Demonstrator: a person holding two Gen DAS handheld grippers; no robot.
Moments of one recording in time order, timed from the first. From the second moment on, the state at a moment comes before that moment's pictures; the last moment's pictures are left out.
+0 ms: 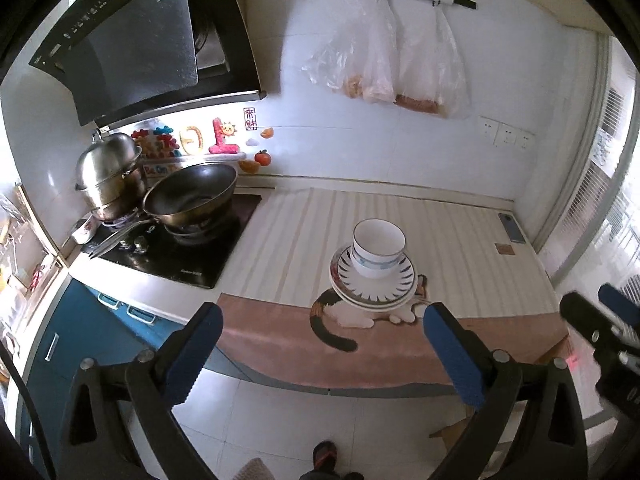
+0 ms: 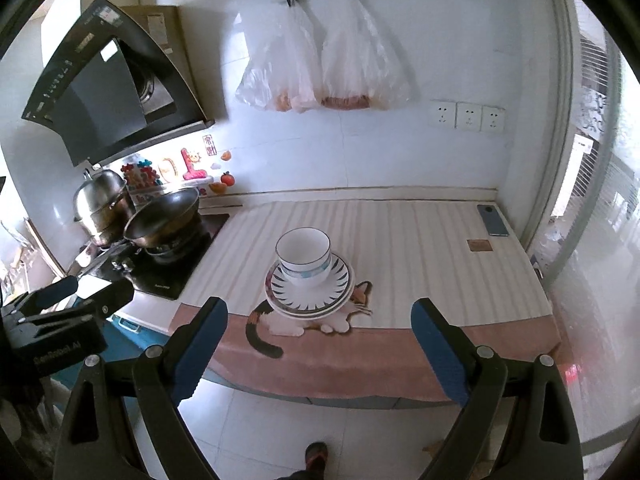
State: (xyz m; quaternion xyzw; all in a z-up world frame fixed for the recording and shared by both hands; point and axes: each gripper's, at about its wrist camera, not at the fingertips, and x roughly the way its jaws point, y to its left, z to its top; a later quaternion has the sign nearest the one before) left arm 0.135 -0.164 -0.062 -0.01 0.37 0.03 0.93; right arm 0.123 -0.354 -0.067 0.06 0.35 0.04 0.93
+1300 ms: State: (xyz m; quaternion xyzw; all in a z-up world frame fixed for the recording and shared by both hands) left arm 0.097 -0.124 -0.047 -0.02 0.34 0.02 0.94; right arm 0.071 -0.308 -0.034 0.04 0.30 0.02 0.95
